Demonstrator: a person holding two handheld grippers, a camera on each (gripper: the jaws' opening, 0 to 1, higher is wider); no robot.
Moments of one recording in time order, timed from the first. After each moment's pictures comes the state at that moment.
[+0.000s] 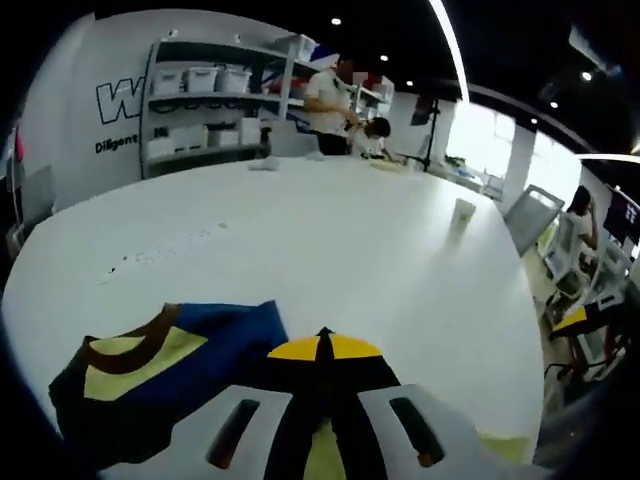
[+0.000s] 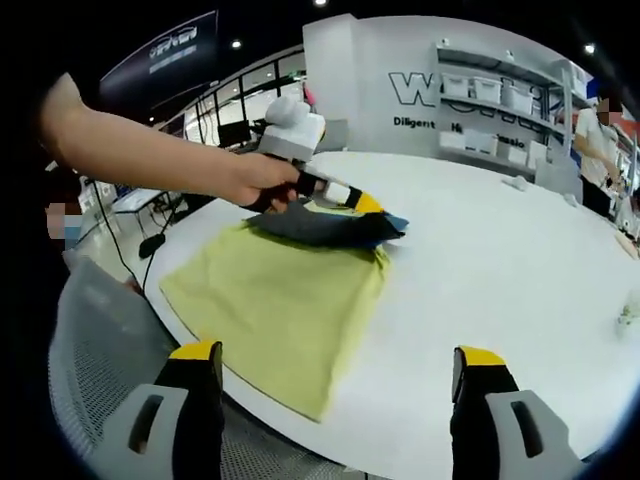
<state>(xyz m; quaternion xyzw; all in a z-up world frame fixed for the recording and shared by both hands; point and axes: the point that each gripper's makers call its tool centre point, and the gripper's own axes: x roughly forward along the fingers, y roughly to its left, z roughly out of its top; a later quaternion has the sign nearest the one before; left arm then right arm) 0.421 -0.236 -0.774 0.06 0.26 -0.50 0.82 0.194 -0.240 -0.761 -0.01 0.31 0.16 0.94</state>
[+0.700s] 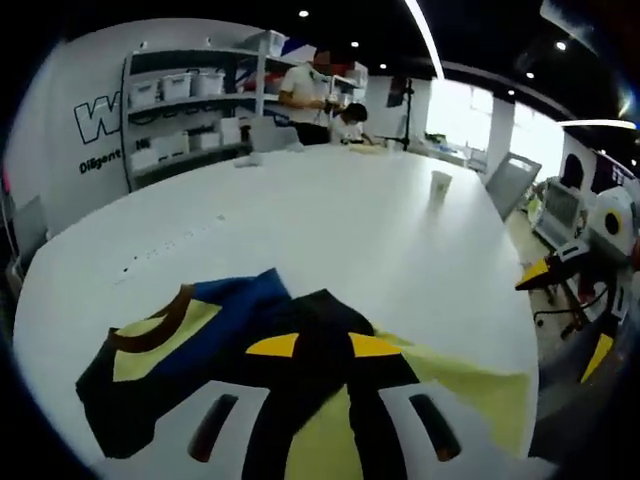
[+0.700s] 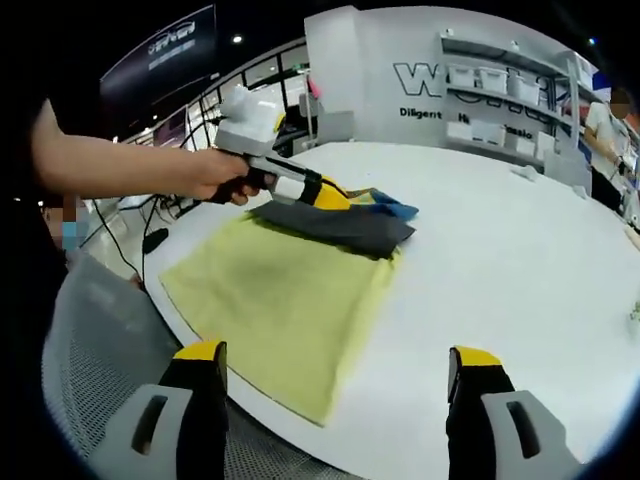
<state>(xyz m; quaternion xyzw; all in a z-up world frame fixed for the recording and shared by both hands) 0.395 -0.173 -0.765 0.12 0.24 -0.51 0.82 0.203 -0.232 -0.774 0.00 0.32 0.19 0.93</state>
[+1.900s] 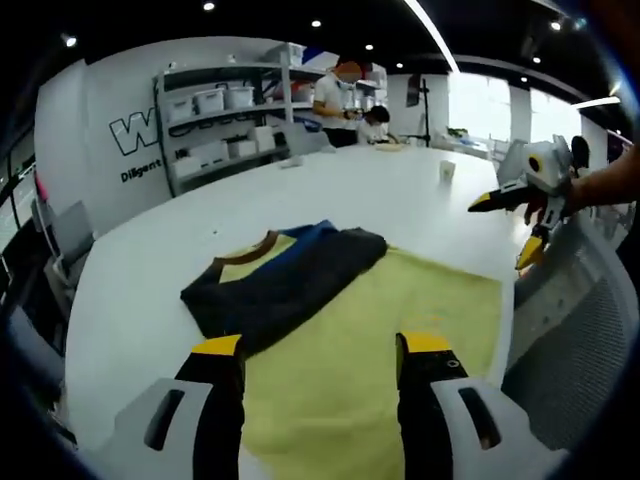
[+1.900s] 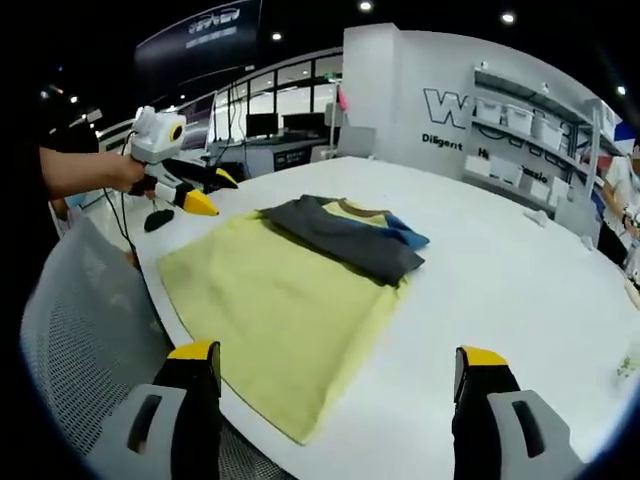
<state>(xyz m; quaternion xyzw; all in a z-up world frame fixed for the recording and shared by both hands) 0.330 0.022 -0.750 0.14 0.23 -0.44 0.86 0.217 -0.225 -0.772 -0.08 0.28 0.21 0.93</state>
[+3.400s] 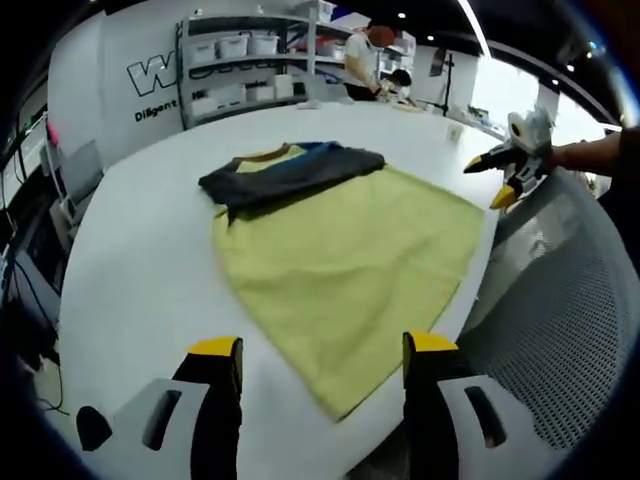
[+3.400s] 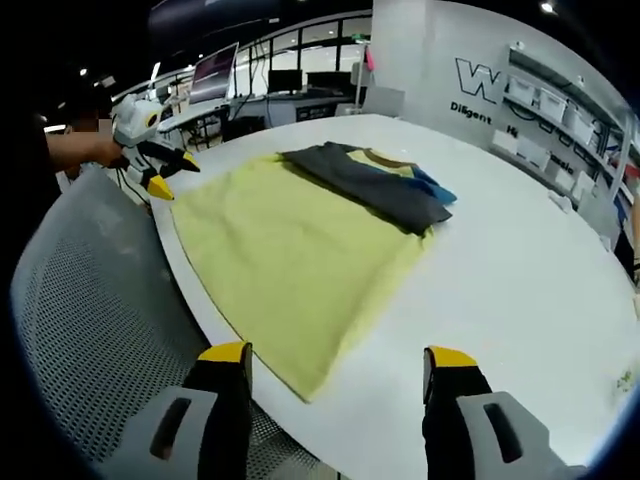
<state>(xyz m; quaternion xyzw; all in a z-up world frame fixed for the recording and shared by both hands) 0.263 0.101 -0.810 0.15 0.34 -0.41 0.84 0.192 -0.225 -0.814 -0.12 0.37 0.25 0.89</state>
